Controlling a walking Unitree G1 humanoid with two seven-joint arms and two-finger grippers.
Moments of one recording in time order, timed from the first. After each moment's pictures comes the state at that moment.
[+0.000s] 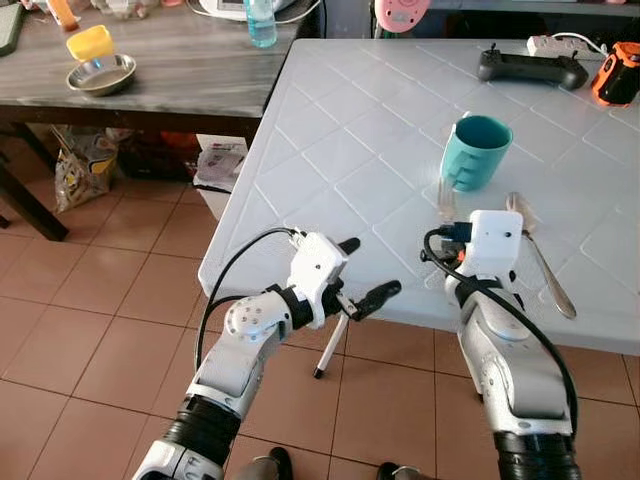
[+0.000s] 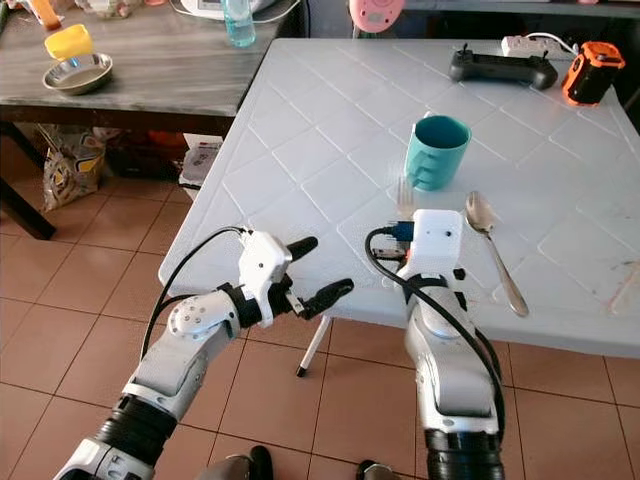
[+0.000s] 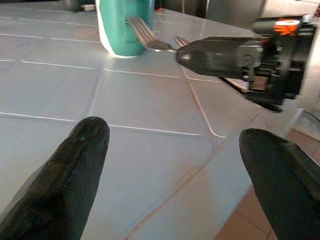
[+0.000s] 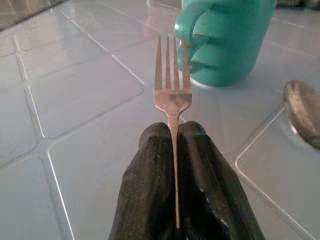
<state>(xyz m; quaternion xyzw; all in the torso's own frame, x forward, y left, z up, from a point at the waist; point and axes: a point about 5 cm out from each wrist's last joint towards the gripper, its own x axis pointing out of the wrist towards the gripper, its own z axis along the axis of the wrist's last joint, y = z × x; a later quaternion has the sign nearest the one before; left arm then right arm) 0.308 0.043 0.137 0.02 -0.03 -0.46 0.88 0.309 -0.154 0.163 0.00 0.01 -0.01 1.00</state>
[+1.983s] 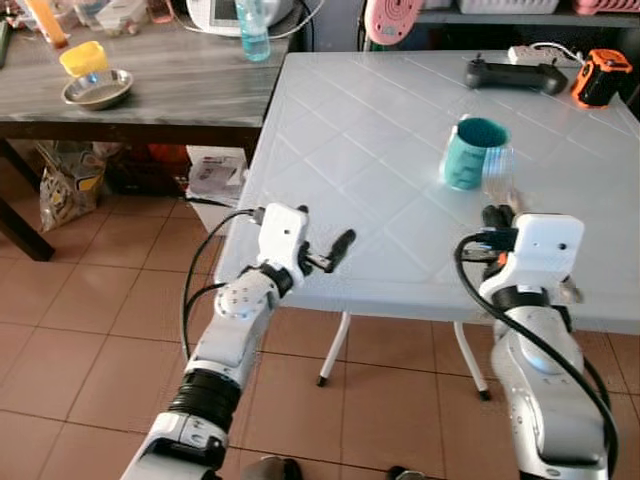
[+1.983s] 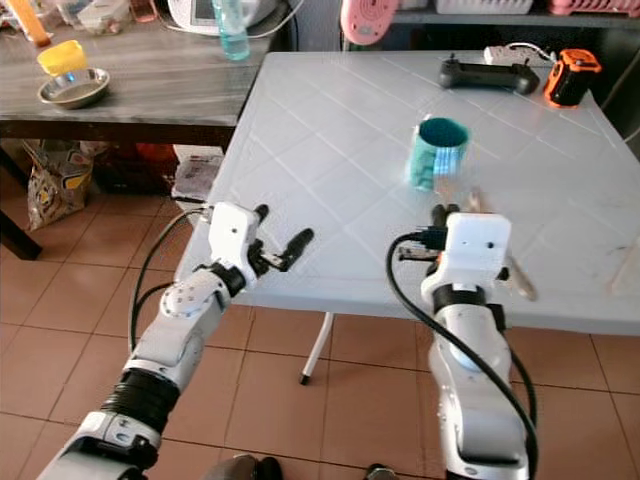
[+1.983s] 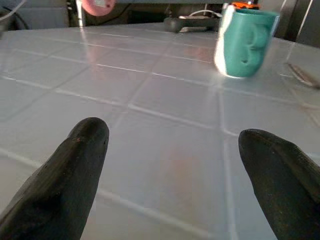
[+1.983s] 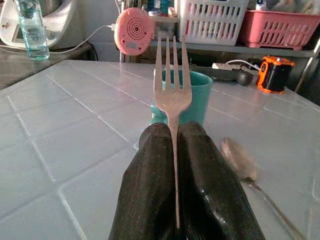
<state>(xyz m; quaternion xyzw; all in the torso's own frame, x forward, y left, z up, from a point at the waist) 0.344 0.073 0.141 -0.01 -0.04 -0.29 0.96 0.277 -0.172 0.188 -0.03 -0.10 -0.06 0.99</state>
